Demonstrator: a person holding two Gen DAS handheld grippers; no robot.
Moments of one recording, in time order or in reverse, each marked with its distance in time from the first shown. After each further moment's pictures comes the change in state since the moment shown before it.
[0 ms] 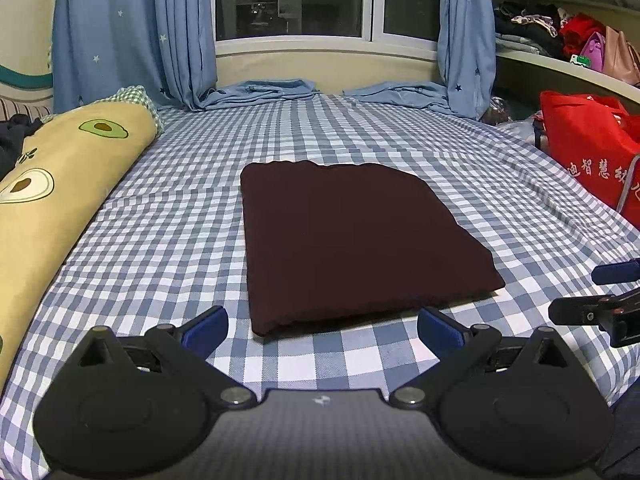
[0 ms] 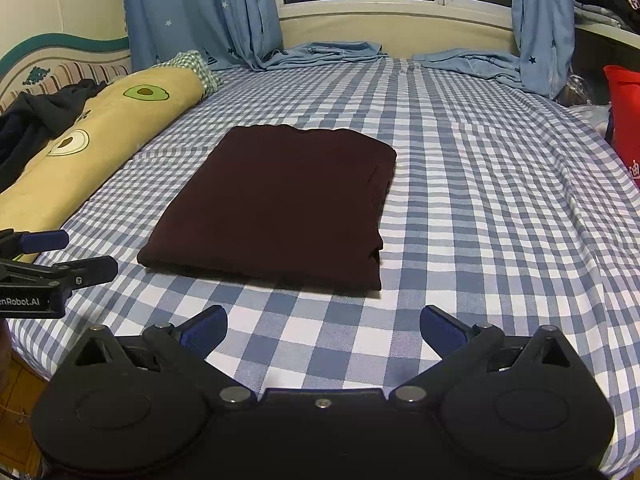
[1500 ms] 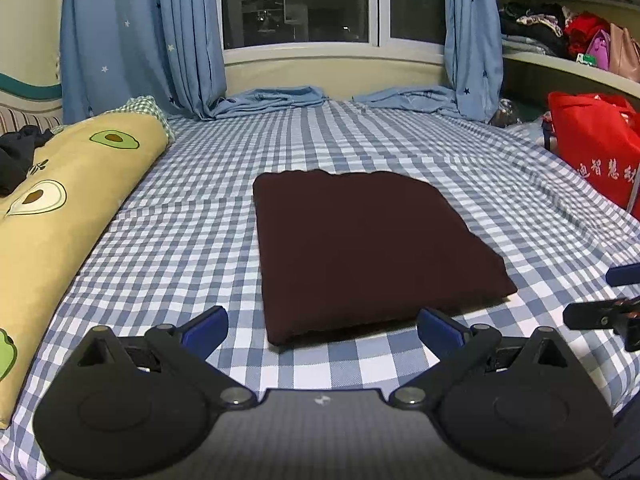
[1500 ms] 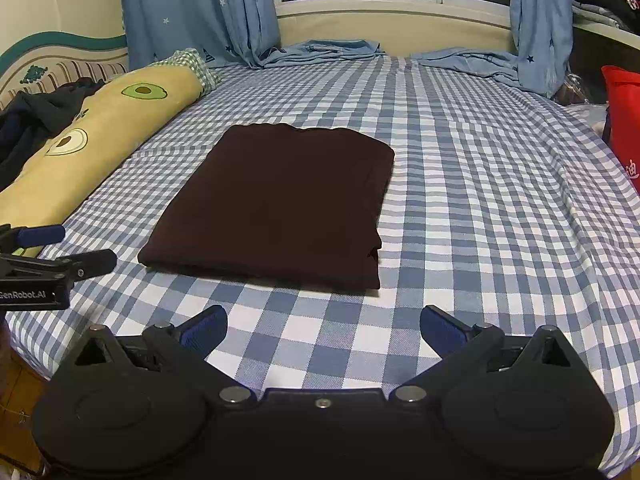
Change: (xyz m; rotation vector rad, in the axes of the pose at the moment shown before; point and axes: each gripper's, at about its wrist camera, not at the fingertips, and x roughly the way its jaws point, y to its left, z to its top) left arm -0.005 -0.001 0.005 0.011 -0.022 0.041; right arm -0.002 0.003 0.002 0.000 0.009 -0.009
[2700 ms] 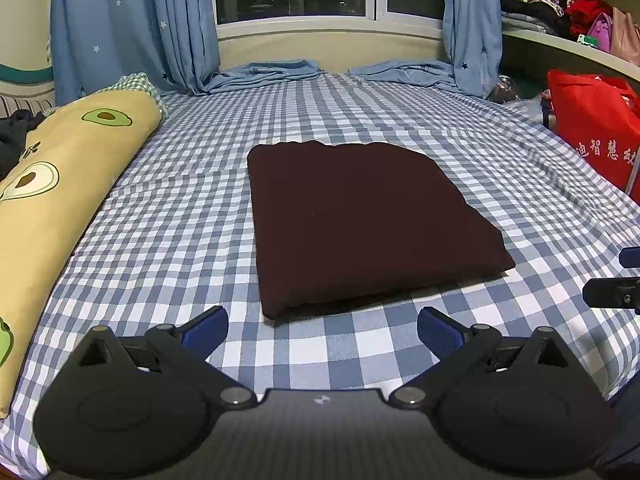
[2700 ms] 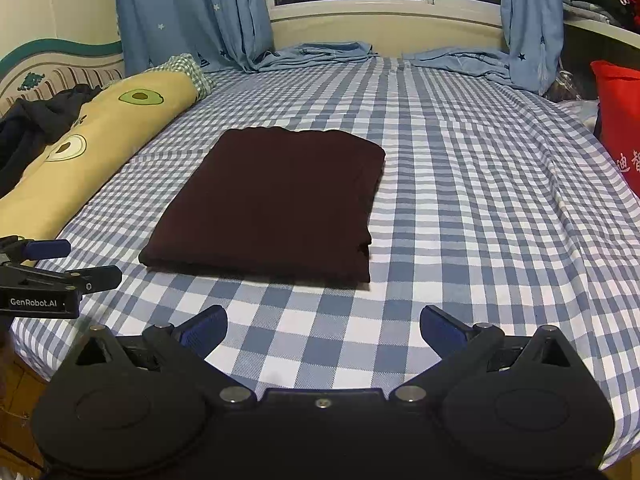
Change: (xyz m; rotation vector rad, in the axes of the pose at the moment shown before) left arm 0.007 -0.002 -0.002 0.006 0.091 -0.012; right arm -0.015 -0.007 -0.004 0.018 -0.009 -0.004
